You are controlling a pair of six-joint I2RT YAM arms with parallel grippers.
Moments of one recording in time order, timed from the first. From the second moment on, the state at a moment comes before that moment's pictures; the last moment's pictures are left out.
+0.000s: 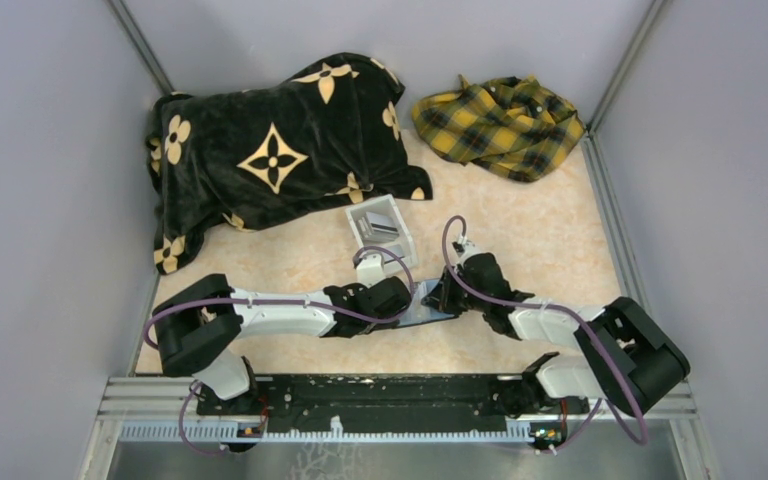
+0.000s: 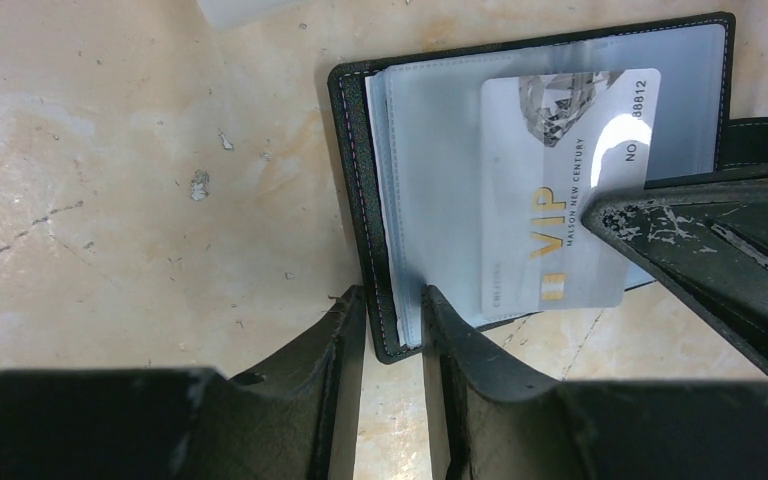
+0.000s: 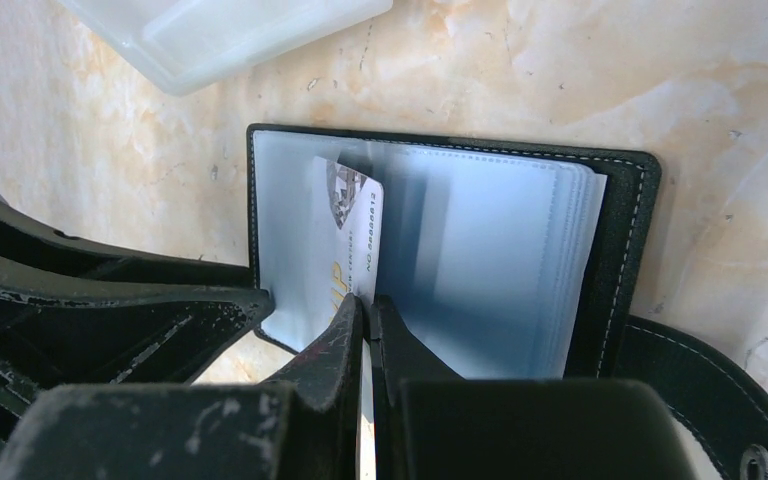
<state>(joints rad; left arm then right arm) -1.17 1.60 0.80 -0.21 -0.43 -1.14 0.60 1.26 0.30 0.32 -0.25 0.69</state>
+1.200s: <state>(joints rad) -1.17 1.53 0.72 -0.20 -0.43 -1.16 0.68 1.25 0.43 0.05 -0.14 0.63</state>
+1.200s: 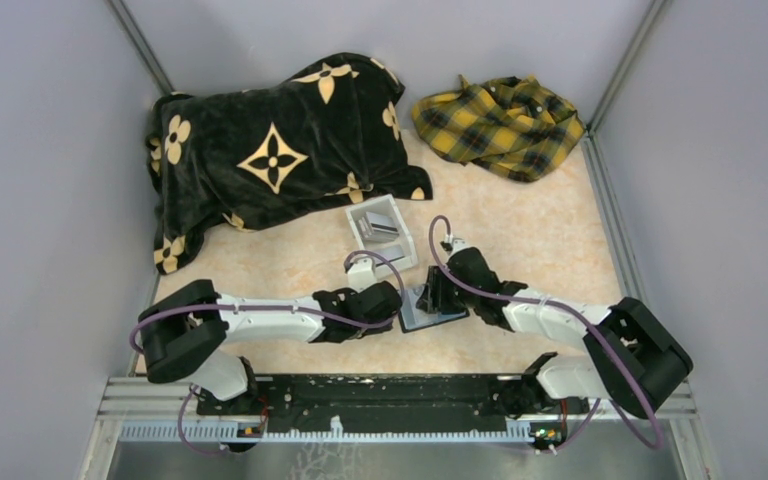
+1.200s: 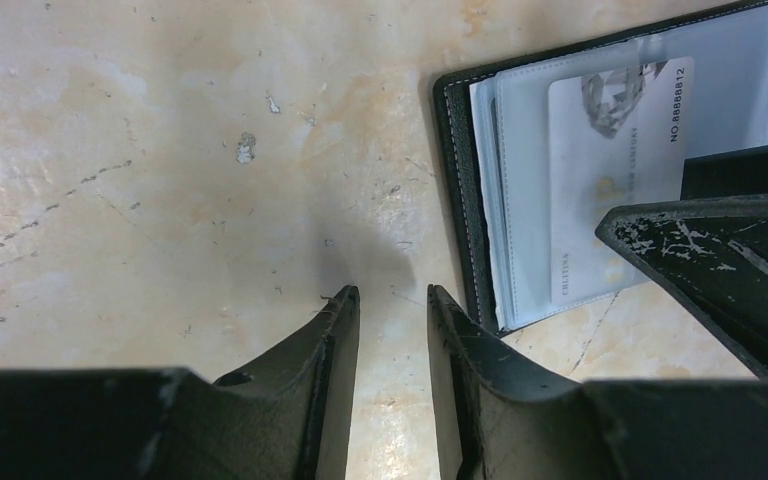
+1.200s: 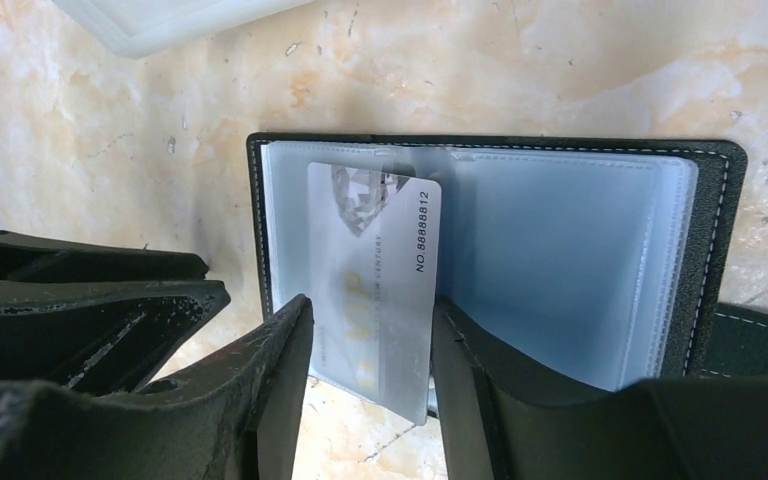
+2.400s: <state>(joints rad) -1.18 1.48 0.46 0.24 -0.44 -1.25 0.95 1.50 0.72 -0.16 0.20 0.61</state>
